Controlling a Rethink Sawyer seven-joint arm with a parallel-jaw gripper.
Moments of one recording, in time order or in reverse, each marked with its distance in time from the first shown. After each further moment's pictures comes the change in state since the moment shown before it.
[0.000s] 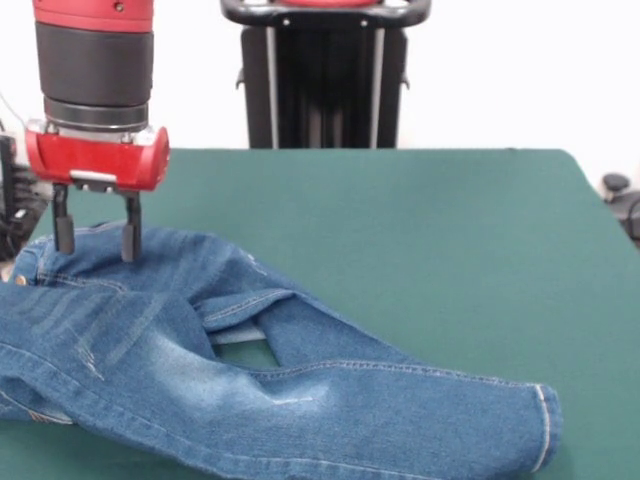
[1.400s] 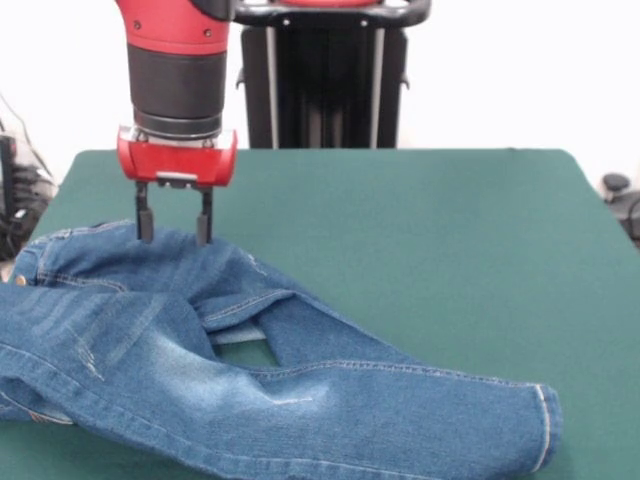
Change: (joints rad) arm 0.091 0.002 -0.093 0.108 -0.001 -0.057 0.000
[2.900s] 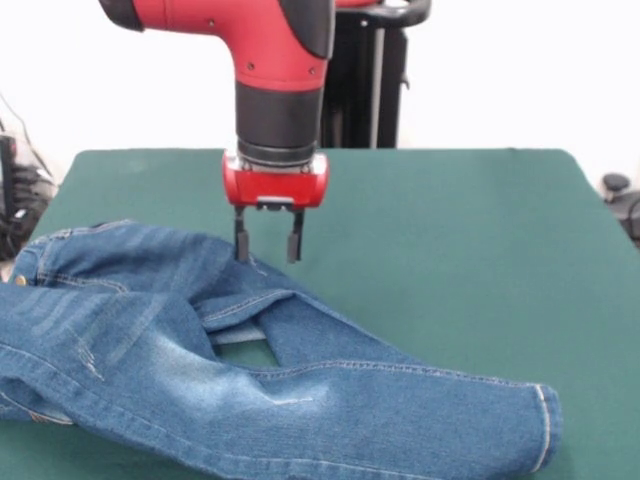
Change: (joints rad) arm 0.207 0.092 -0.178 0.063 0.119 -0.230 0.007
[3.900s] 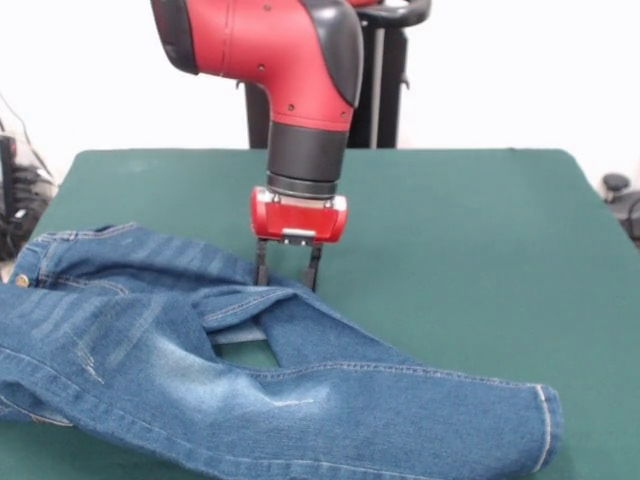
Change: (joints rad) arm 0.220 0.190 -0.280 0.003 0.104 -0.476 0.004
